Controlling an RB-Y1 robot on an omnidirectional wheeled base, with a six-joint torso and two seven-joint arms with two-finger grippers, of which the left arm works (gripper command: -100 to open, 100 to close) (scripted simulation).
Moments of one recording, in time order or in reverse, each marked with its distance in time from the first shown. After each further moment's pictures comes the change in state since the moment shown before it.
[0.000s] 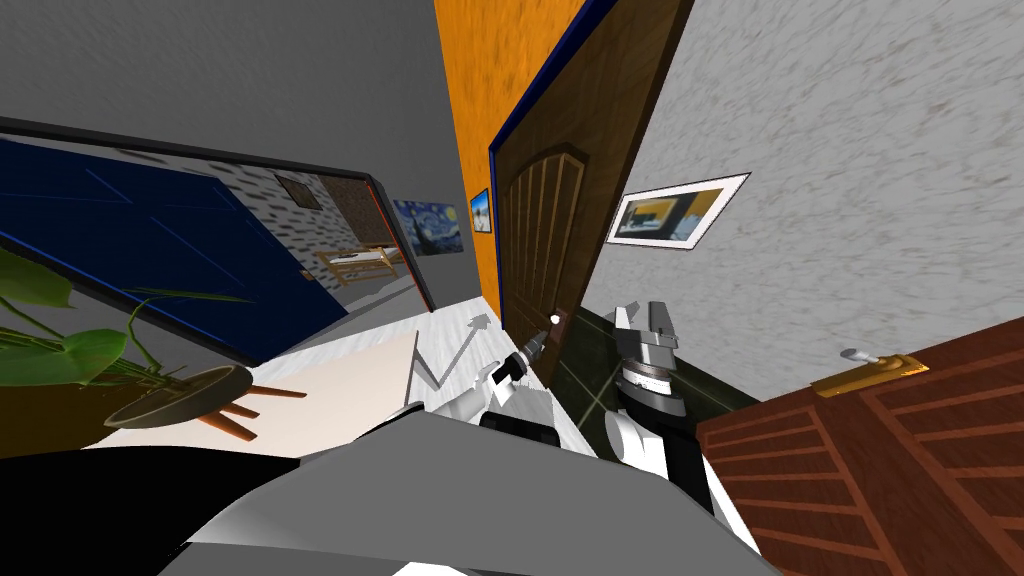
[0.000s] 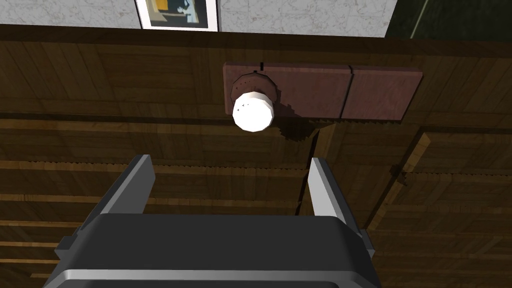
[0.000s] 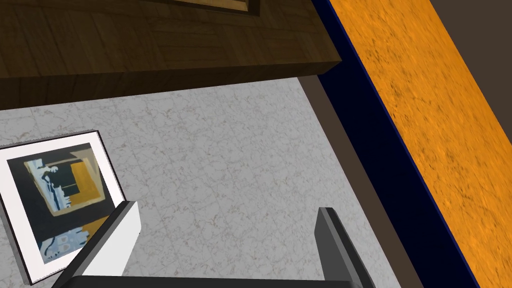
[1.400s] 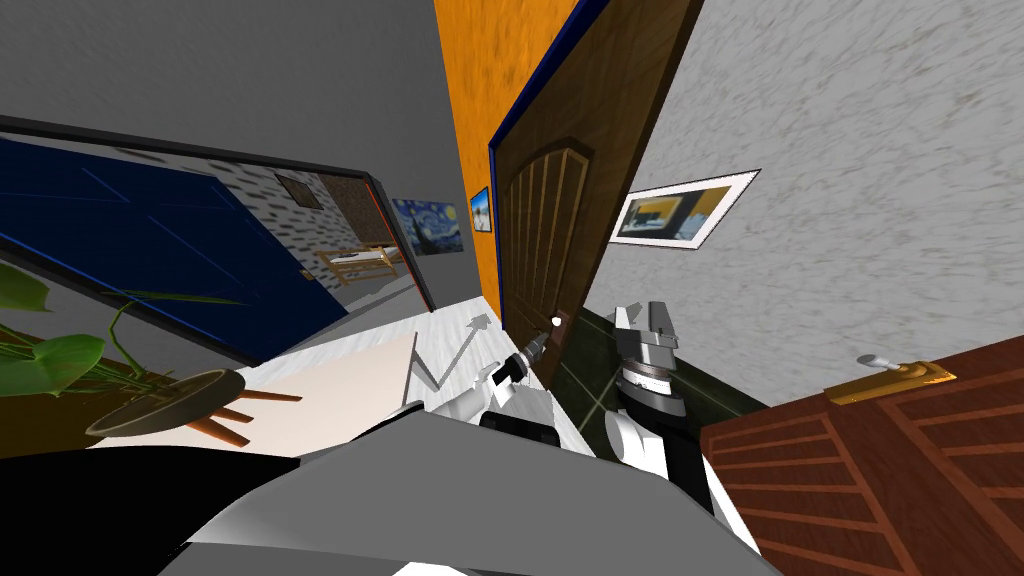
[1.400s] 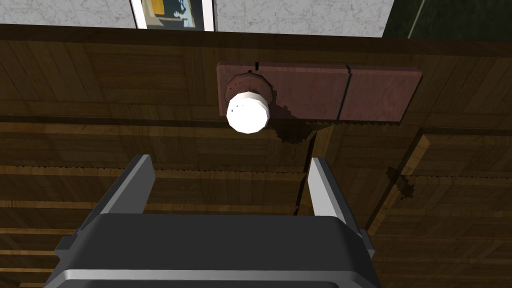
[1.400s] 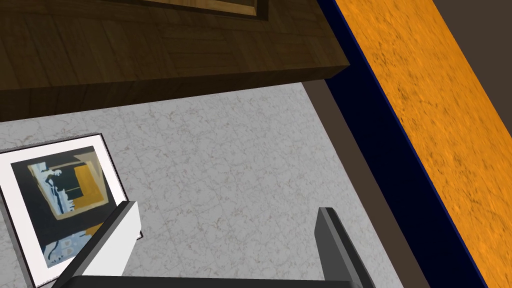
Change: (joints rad) arm -0.004 0.012 -0.026 -0.005 0.003 0.001 0.011
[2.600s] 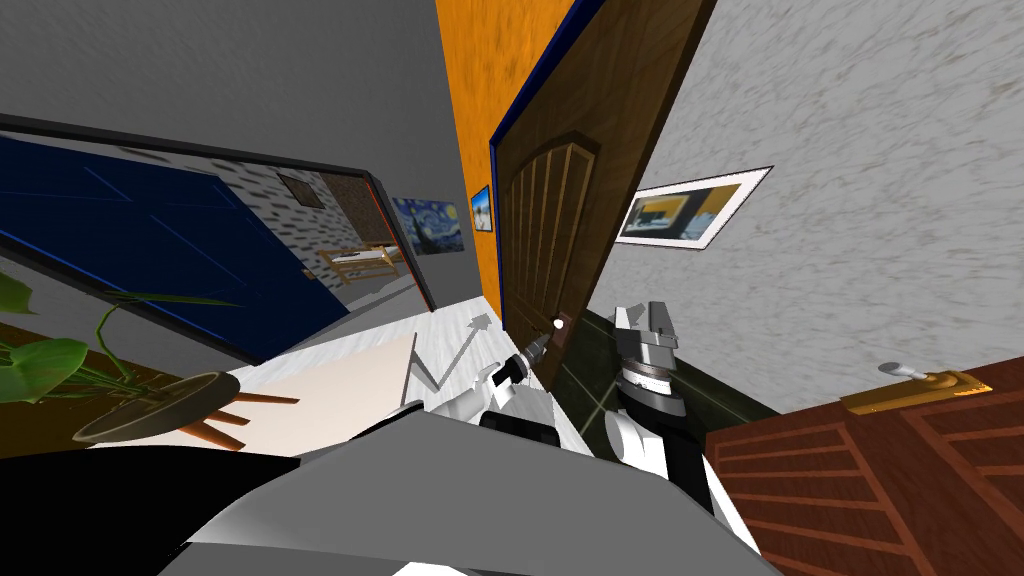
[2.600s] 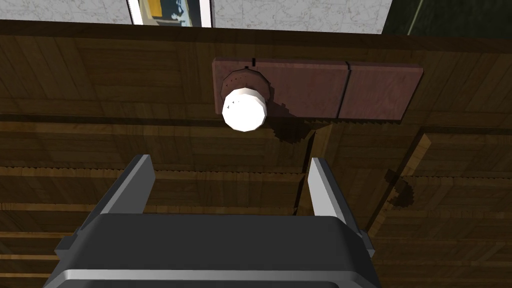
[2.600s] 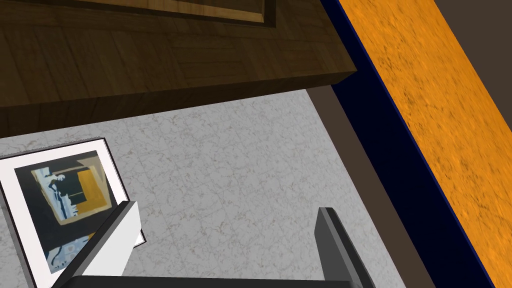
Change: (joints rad) arm -0.002 0.012 -0.023 -0.008 0.002 0.001 0.009
